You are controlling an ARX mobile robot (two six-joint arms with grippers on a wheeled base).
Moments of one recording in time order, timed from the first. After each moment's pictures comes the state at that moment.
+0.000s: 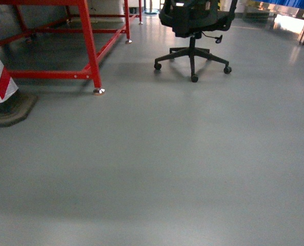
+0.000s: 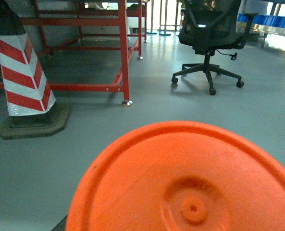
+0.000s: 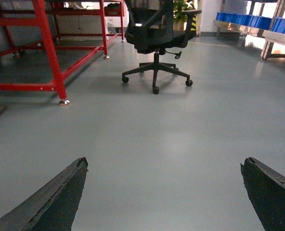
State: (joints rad) left arm 0.00 0.01 0.01 -0.01 0.00 0.00; right arm 0.00 0.00 0.01 -0.01 0.00 0.00
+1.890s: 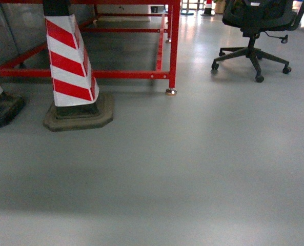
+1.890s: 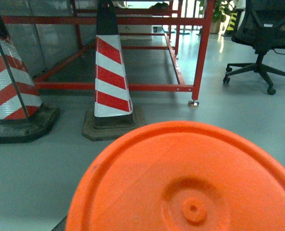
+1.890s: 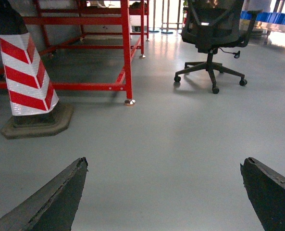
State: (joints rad) left arm 0.00 0.01 0.01 -0.01 0.00 0.00; right arm 0.00 0.00 0.01 -0.01 0.00 0.00
